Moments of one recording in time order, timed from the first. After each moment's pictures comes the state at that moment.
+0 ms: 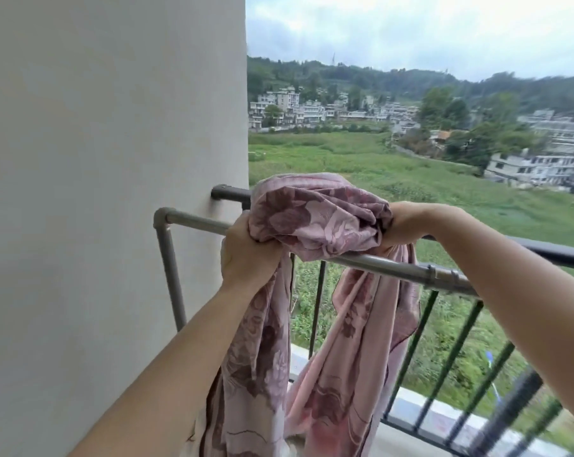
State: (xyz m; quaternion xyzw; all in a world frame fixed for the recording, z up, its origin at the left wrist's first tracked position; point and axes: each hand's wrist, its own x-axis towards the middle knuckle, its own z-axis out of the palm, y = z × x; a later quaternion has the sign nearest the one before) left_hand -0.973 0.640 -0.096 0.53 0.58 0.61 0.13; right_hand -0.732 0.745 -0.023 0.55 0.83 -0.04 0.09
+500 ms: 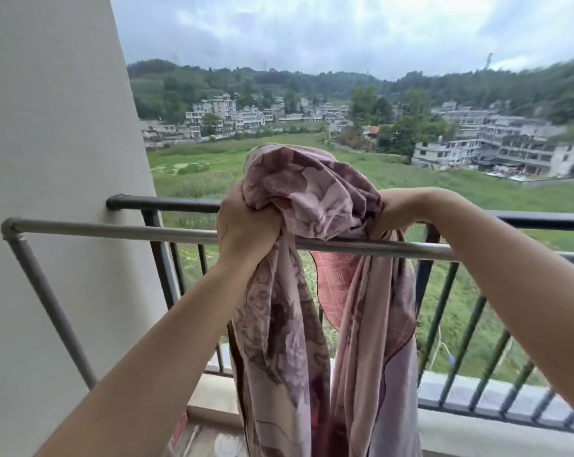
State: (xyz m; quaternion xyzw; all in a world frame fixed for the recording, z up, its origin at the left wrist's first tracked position) left_hand -0.707 0.571 -0.053 0.57 0.51 0.62 0.18; right_hand -0.462 0.642 -0.018 0.63 0.77 -0.10 0.02
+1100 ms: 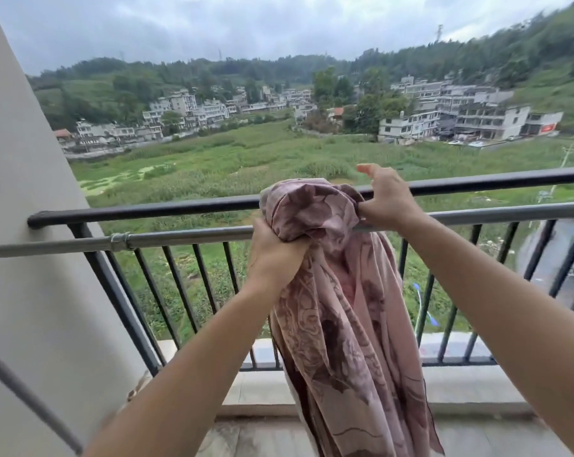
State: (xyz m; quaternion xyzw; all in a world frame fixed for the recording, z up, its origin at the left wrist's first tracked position) left_hand -0.478 0.512 -0.098 0.60 0.52 0.51 0.34; right_hand -0.268 0.543 -0.060 0.67 0.63 -0.06 -0.39
